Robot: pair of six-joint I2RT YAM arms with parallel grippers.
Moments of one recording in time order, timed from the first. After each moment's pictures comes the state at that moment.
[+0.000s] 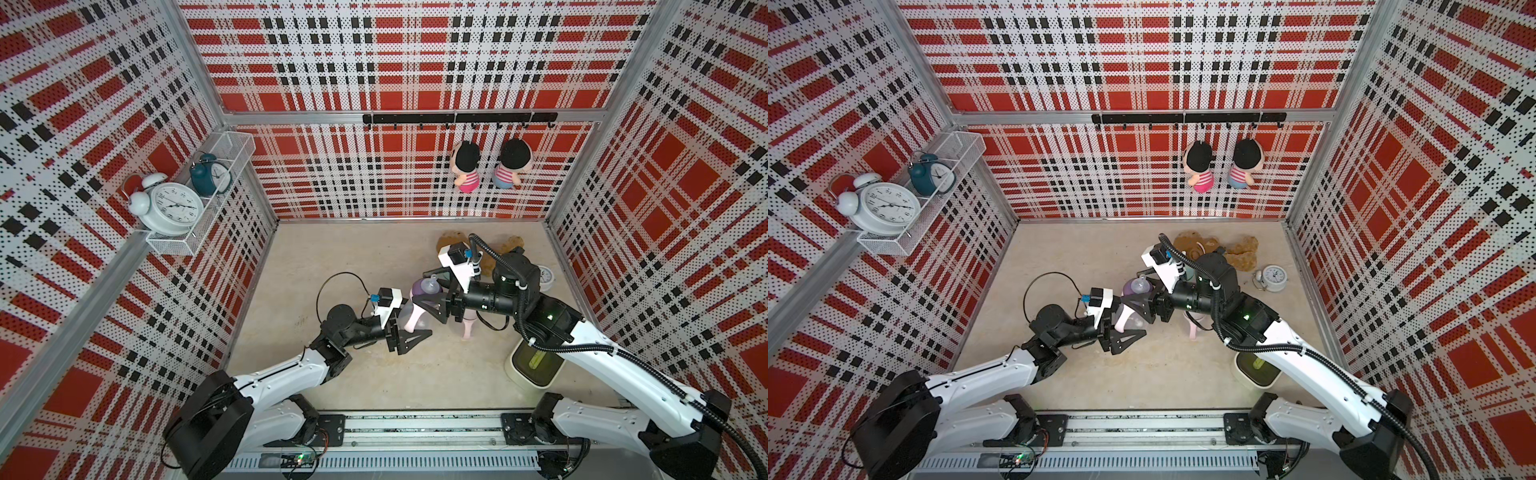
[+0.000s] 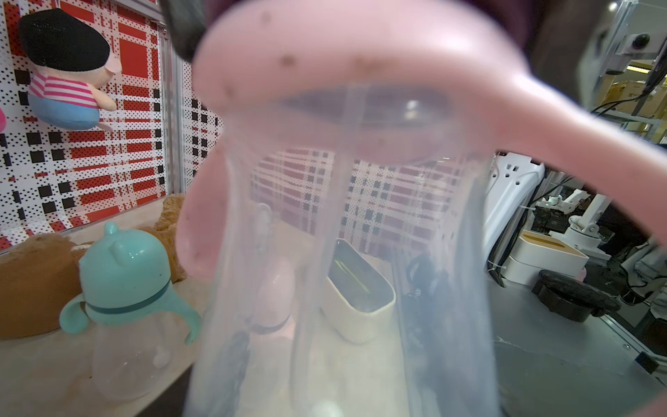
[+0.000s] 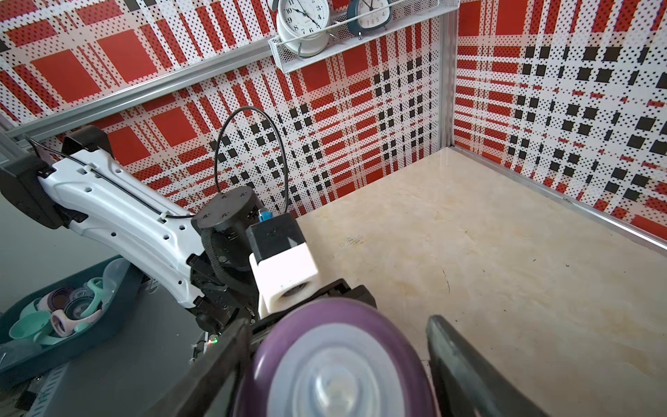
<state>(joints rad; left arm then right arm) -0.69 1.16 0.41 0.89 0.70 -0.29 0.78 1.09 1.09 -0.18 -0.47 0.13</state>
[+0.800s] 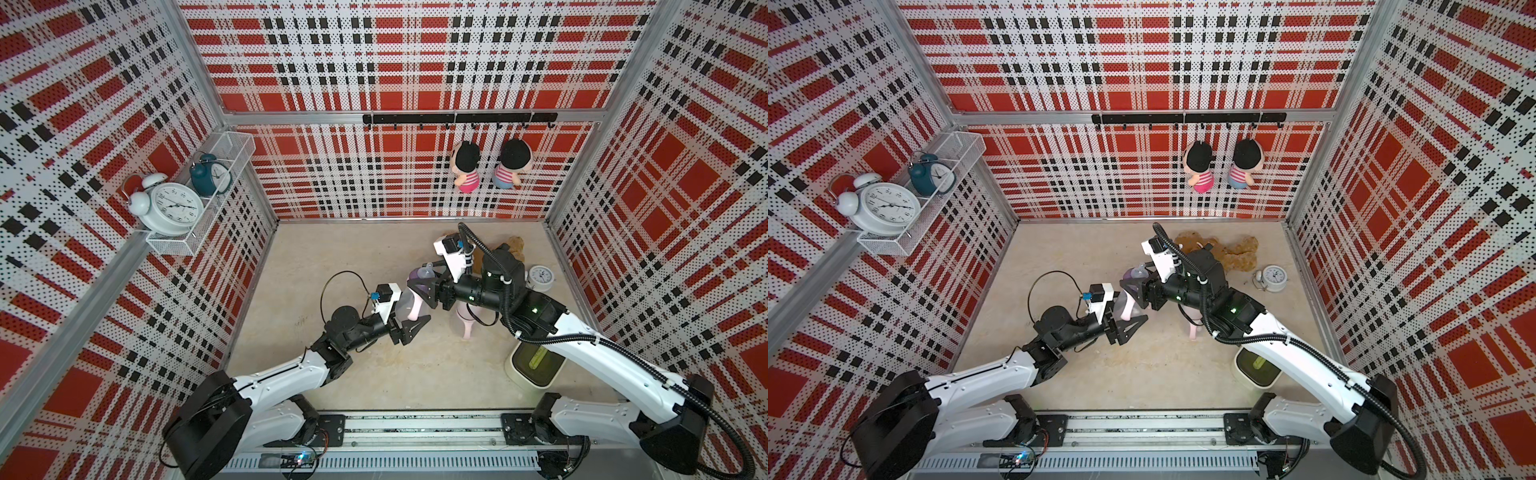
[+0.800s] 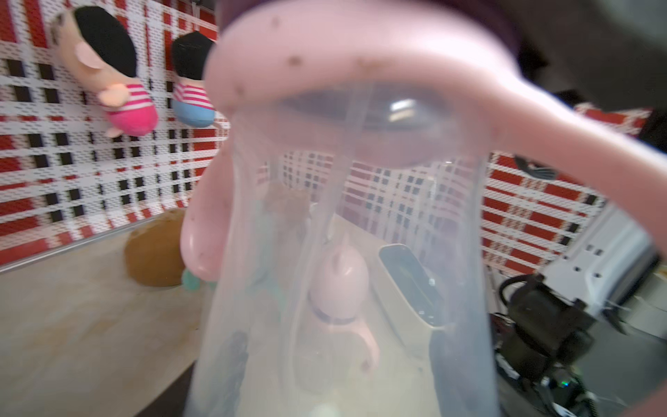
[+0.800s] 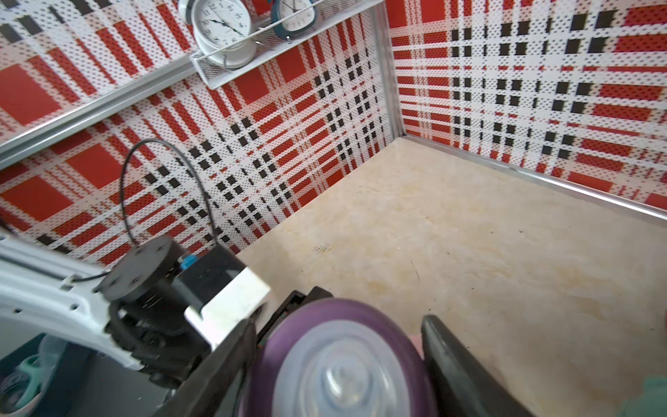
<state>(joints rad) -0.74 1.14 0.40 0.82 0.32 -0.21 0.82 1.19 1.13 -0.16 -0.22 0.26</state>
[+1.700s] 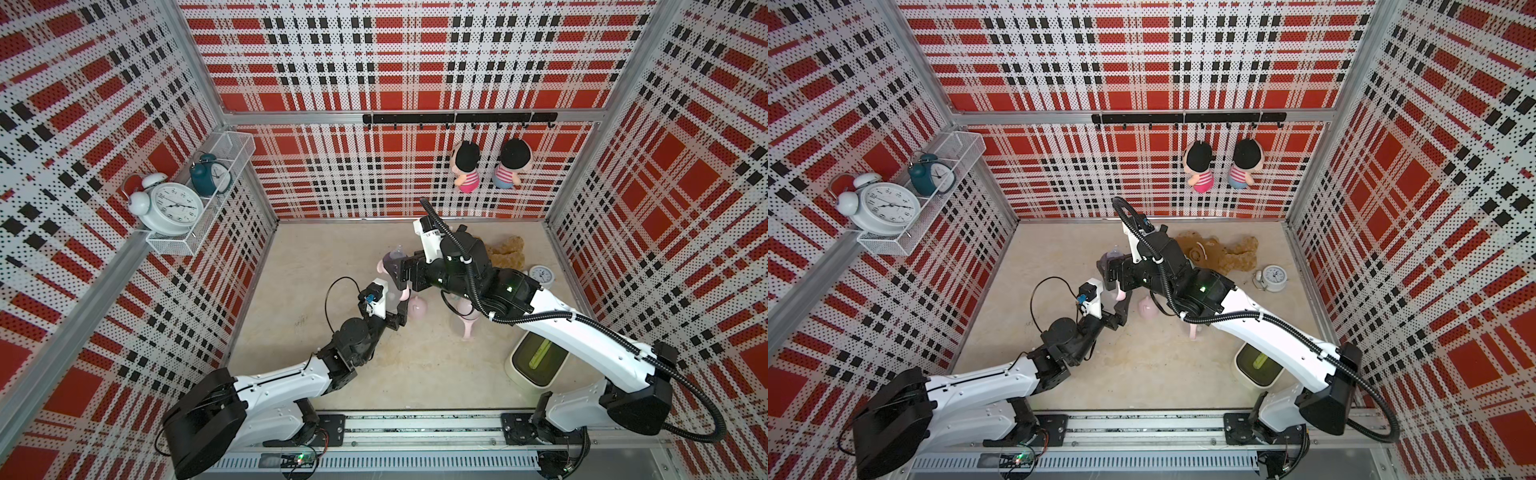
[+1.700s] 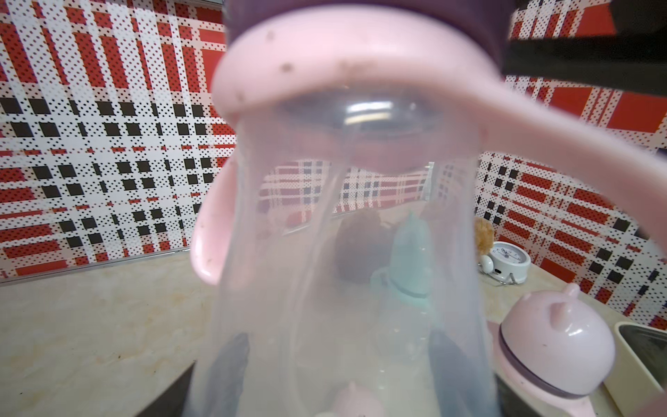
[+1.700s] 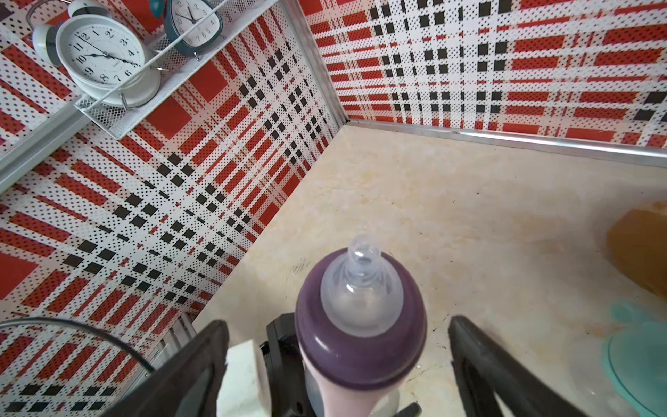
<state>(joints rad) -0.90 1.14 0.38 0.82 -0.45 -0.05 0.93 1.43 1.51 -0.46 0.08 0.48</state>
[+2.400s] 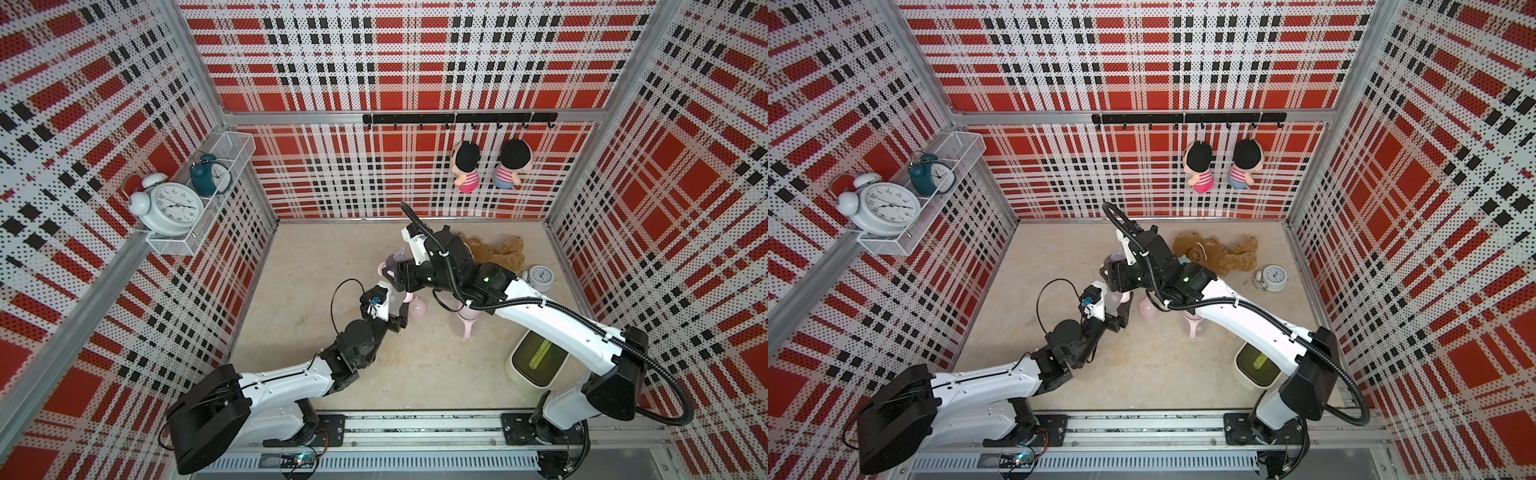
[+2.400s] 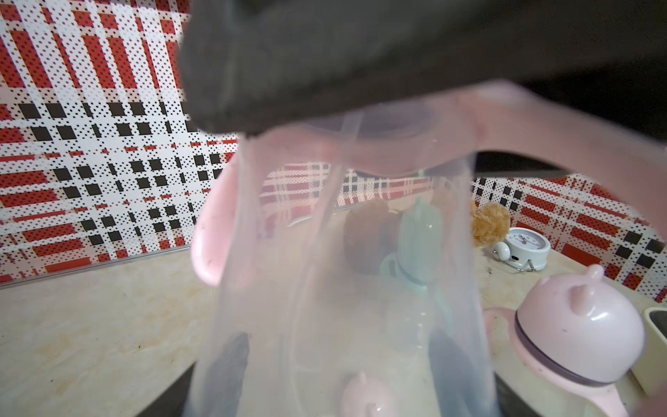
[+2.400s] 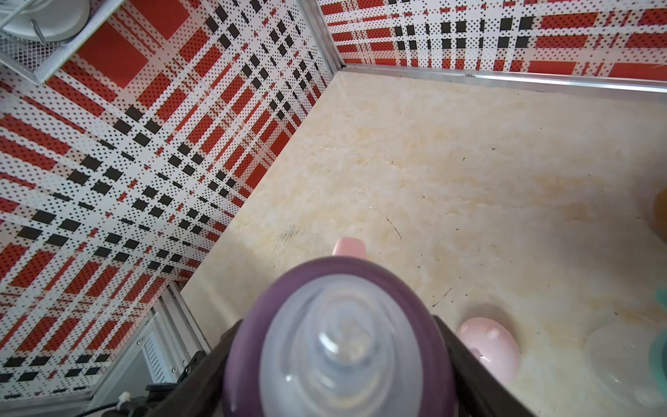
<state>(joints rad) -0.92 1.17 0.38 0.82 -0.50 -0.02 0.89 1.54 1.51 -0.46 -0.02 0.46</state>
